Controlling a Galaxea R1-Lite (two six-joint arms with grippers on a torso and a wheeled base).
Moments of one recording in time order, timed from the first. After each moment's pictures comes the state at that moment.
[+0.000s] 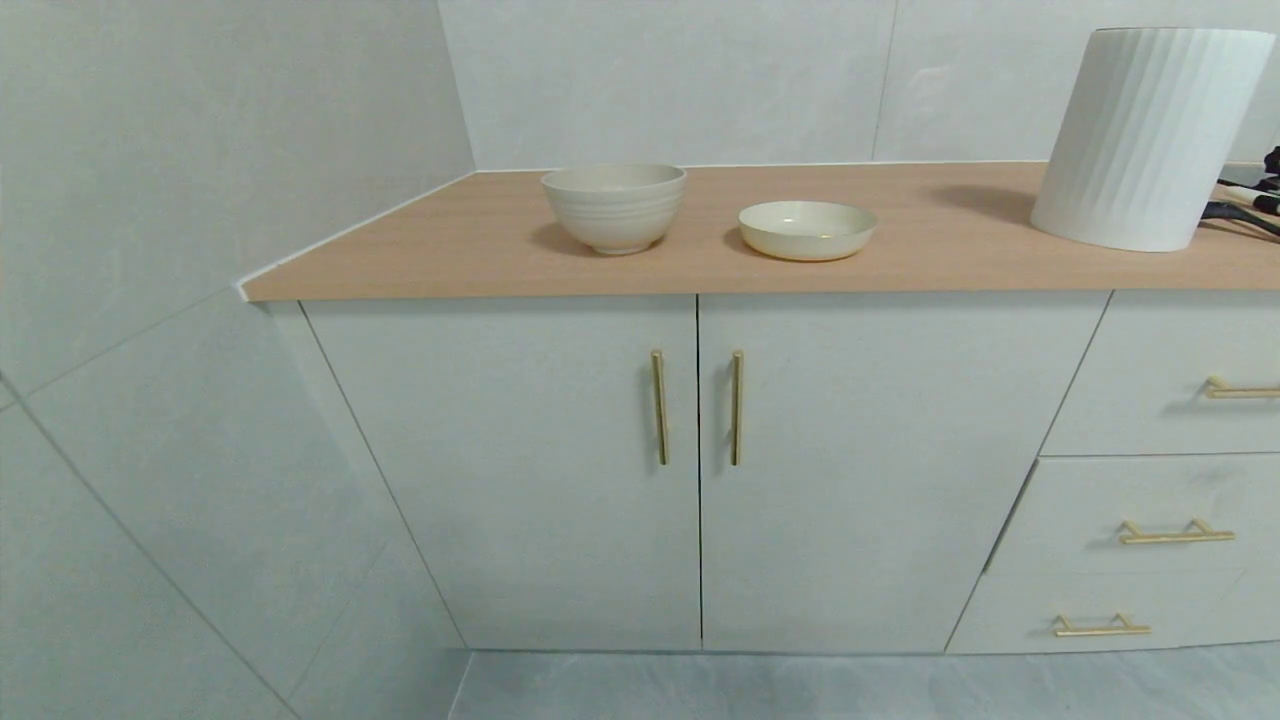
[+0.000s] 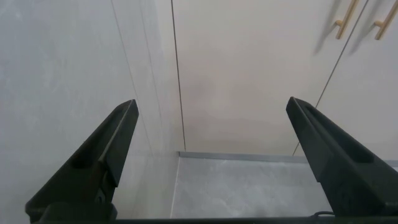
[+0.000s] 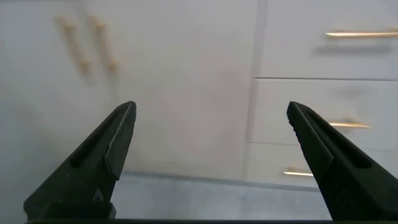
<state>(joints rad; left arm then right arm) 0.00 0.00 0.00 0.00 0.03 -0.01 0.06 0.19 -0.22 0.00 0.08 0.05</state>
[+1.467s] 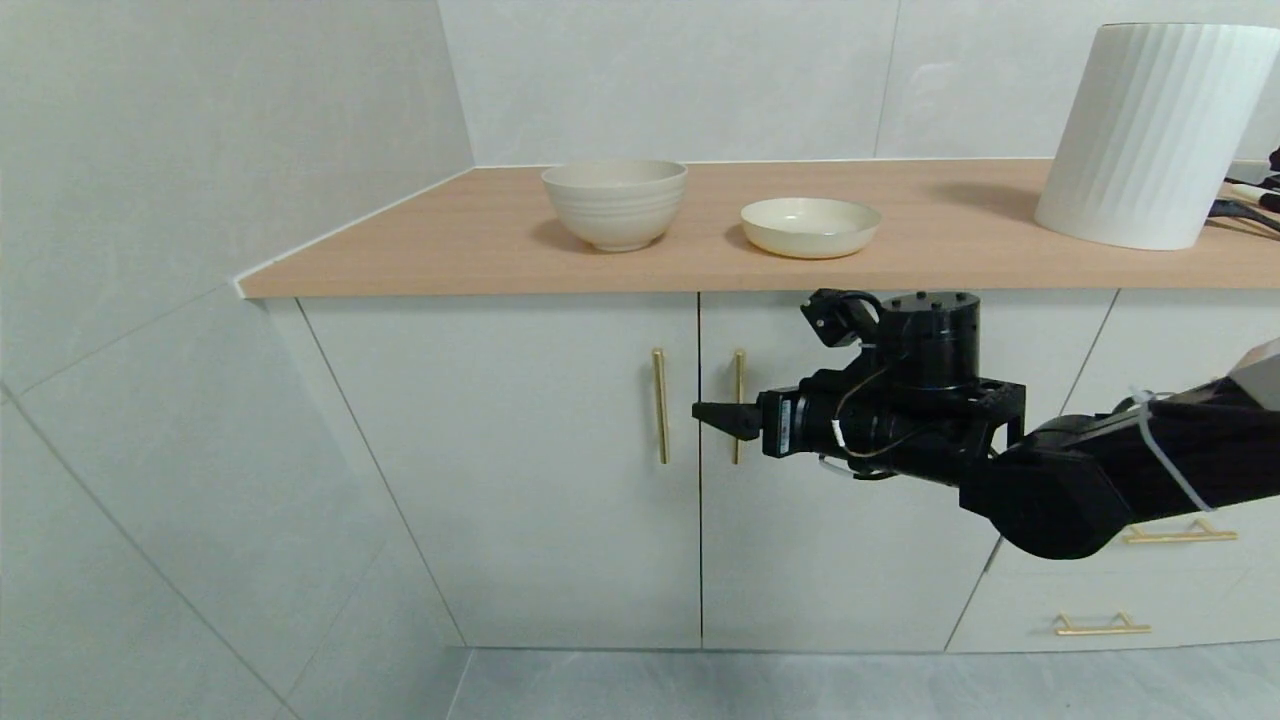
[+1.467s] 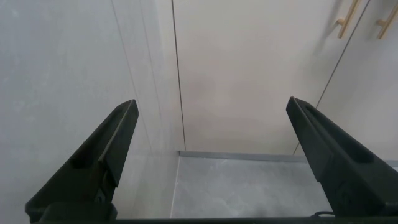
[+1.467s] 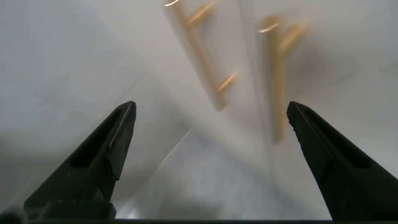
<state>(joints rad) 0.00 0.00 0.00 0.00 0.03 -0.01 0.58 1.99 -1.09 -0.69 0.22 0.25</state>
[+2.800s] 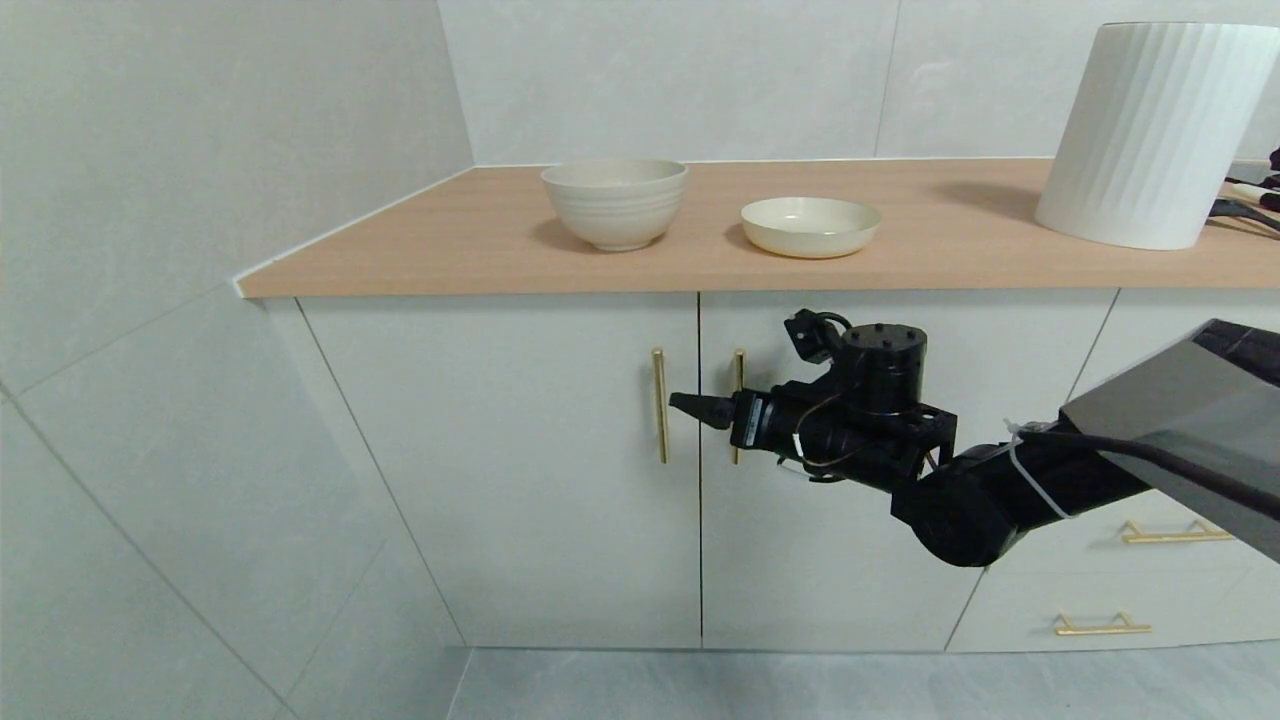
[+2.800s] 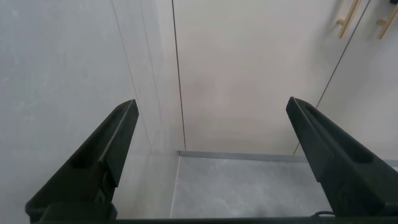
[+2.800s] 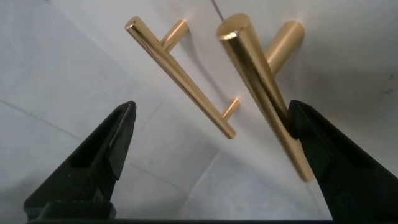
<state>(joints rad) 0.00 0.00 0.00 0.00 0.03 -0.01 0.57 2.17 -1.16 -0.90 0.27 0.48</state>
